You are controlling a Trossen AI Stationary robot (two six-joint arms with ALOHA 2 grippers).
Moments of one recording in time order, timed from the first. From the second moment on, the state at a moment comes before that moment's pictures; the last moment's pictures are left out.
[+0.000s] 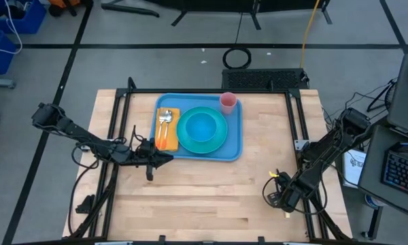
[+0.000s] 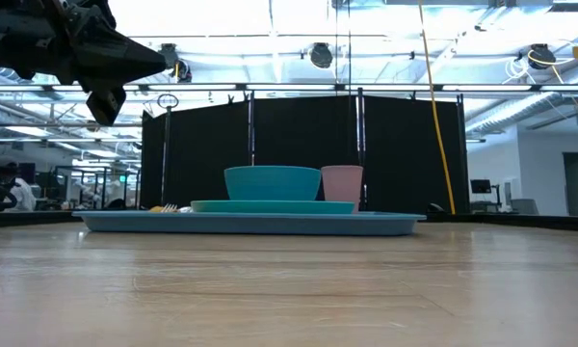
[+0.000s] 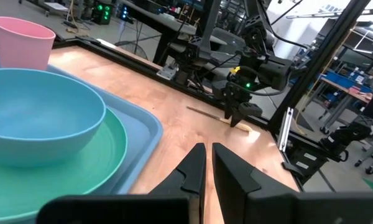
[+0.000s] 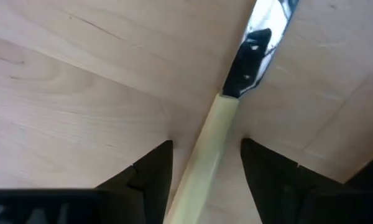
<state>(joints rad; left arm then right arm) -0.42 0.97 0.19 0.70 -0.45 -0.47 0.91 1.41 0.59 -0.58 -0.16 2.13</state>
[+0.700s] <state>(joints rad) -0.42 0.97 0.19 0.68 -0.45 -0.48 0.91 1.42 0.59 -0.56 -0.10 2.03</state>
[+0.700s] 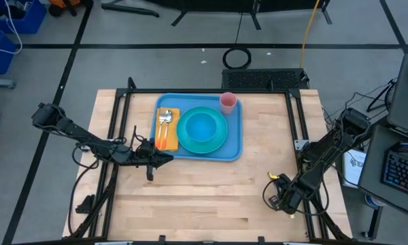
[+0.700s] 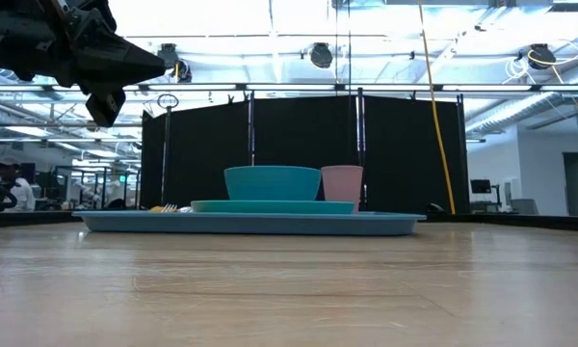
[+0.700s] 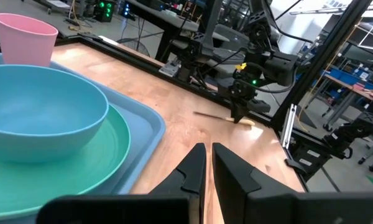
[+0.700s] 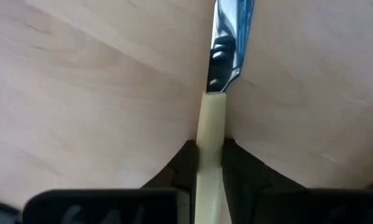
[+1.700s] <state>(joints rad) -0.42 0.98 0.19 0.68 -0.44 -0.48 0.88 1.42 0.58 -0.18 0.49 1.70</state>
